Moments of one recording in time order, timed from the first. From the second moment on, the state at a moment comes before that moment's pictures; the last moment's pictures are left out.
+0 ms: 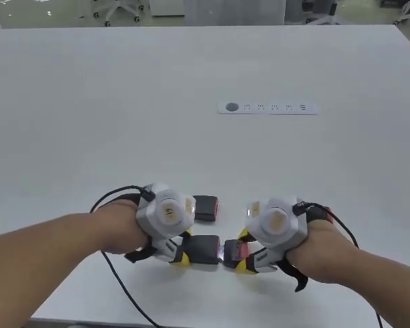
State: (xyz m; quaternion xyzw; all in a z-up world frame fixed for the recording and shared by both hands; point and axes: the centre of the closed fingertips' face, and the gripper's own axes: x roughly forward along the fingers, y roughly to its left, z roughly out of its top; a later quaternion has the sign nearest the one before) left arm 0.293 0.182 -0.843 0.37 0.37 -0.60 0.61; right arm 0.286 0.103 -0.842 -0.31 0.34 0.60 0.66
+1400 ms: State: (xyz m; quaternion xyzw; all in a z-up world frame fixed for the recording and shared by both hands) left arm 0.318 0.181 -0.809 0.34 0.36 -0.56 0.66; right arm 0.298 0.101 -0.811 -0.28 0.33 0.57 0.70
